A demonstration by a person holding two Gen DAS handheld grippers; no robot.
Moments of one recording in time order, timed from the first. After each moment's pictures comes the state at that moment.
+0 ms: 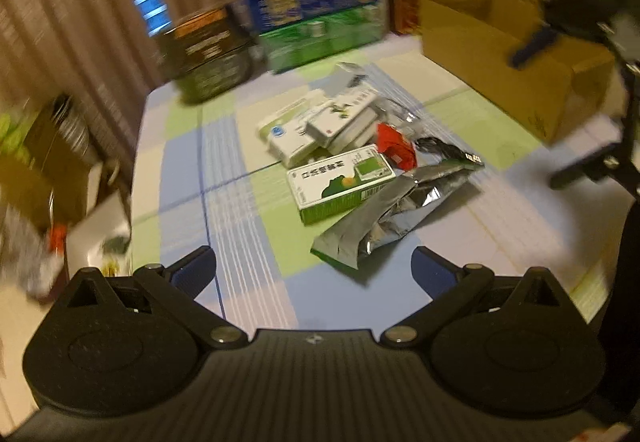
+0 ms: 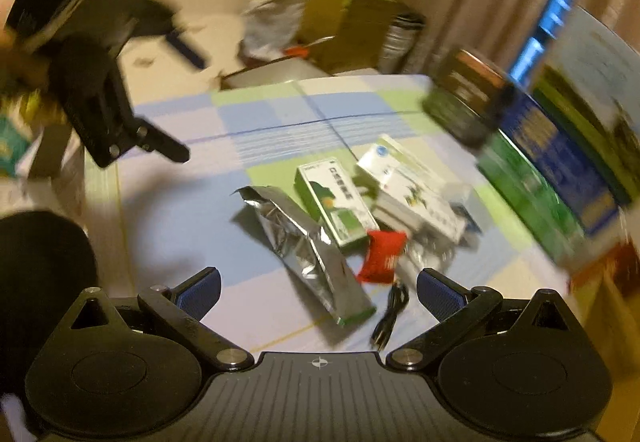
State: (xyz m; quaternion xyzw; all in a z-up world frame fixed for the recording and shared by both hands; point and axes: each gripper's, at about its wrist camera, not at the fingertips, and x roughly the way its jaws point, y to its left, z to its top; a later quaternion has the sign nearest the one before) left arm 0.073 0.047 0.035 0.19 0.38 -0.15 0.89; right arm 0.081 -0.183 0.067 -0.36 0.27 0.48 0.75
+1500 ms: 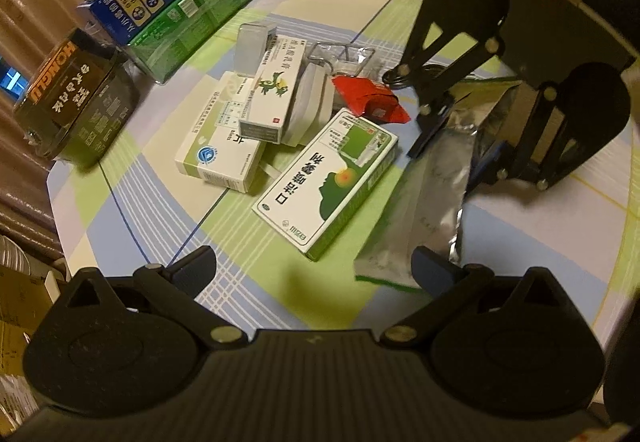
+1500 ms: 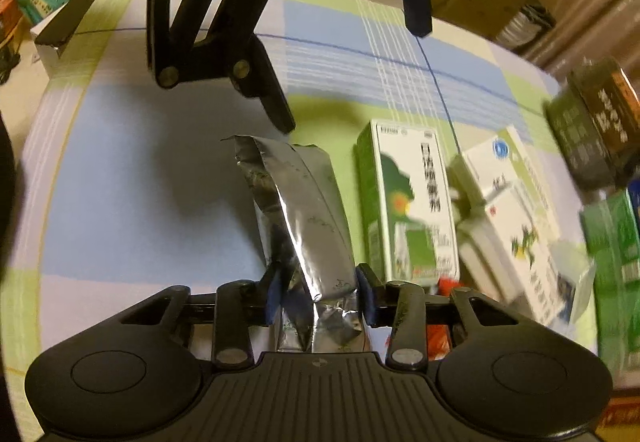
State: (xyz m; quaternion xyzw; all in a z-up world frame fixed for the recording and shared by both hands) left arm 0.182 0.041 -0.026 0.35 0.39 -0.30 0.79; right arm 0.162 -0.095 -0.045 -0.47 0.32 0.52 0.64
